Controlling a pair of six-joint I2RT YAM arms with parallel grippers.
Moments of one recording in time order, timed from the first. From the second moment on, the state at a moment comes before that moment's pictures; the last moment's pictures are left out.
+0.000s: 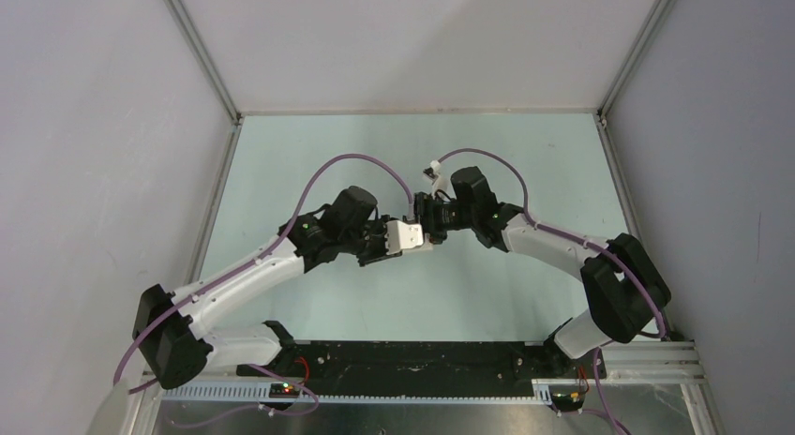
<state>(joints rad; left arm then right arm) -0.80 1.19 0.96 -0.59 0.26 0.65 0.67 1.53 0.93 0.07 -0.69 0.78</state>
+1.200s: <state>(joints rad) -0.88 1.11 0.93 -0.46 0.07 1.08 0.41 1.27 0.93 -0.11 -0.86 0.96</state>
